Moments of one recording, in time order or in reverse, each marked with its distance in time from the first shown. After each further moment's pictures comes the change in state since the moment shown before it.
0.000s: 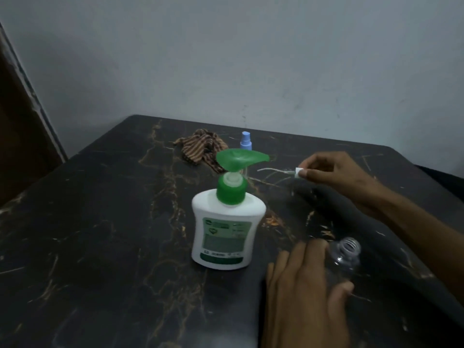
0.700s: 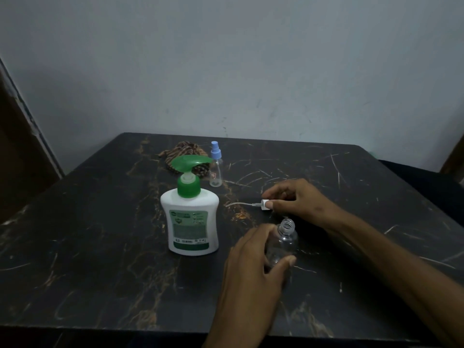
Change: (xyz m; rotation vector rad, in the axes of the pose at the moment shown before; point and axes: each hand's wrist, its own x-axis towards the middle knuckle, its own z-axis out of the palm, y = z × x) left_hand -0.009 0.008 -0.007 -0.062 0.118 -0.075; right_hand -0.054 0.006 0.016 -0.095 -0.102 -0.018
